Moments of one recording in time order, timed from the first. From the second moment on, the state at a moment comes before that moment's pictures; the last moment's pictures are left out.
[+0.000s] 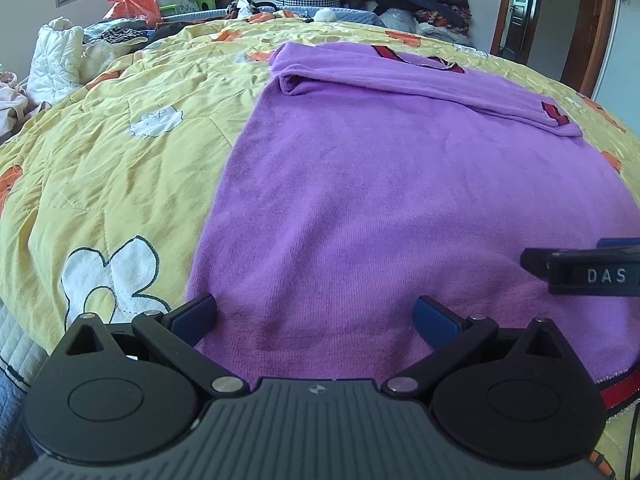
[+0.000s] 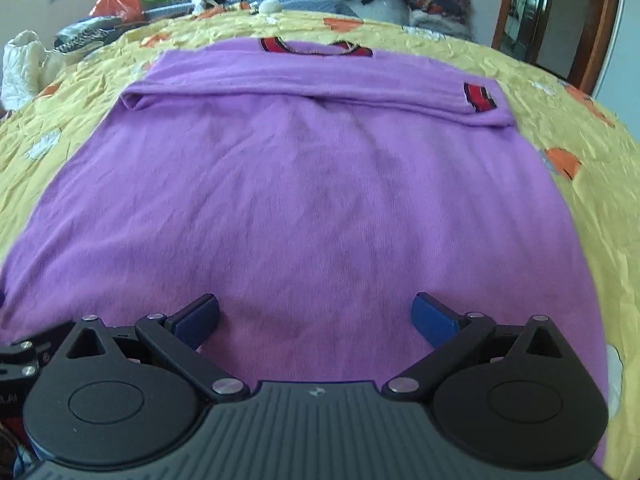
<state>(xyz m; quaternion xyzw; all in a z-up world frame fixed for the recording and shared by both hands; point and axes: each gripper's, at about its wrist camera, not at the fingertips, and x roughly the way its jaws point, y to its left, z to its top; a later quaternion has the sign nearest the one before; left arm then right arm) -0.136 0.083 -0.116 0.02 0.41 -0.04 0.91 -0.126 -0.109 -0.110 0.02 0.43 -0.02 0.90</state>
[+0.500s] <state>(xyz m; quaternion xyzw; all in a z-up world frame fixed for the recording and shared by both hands) -0.140 0.141 -0.098 -0.05 0.40 -0.10 0.91 -0.151 -0.113 -0.101 -0.01 0.44 0.00 0.90</state>
